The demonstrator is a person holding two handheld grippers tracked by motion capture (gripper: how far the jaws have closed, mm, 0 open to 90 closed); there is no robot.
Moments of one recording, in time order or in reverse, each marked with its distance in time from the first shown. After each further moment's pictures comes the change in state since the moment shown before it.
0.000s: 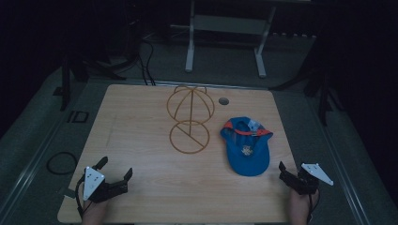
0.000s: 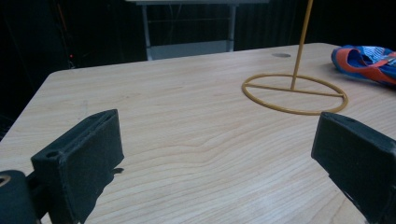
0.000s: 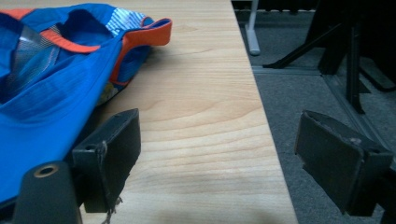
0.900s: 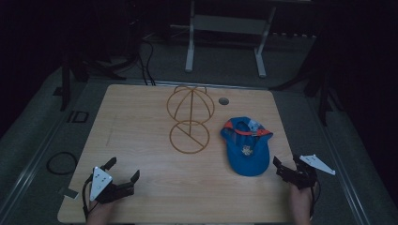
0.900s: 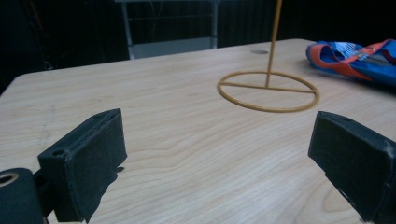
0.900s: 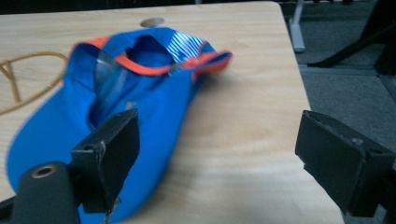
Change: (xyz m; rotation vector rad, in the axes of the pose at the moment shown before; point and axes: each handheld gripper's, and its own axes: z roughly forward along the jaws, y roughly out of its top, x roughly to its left) left arm -0.017 0.004 0.005 0.018 -0.072 0.011; right arm 0.016 0.036 -0.008 0.036 0.165 0.016
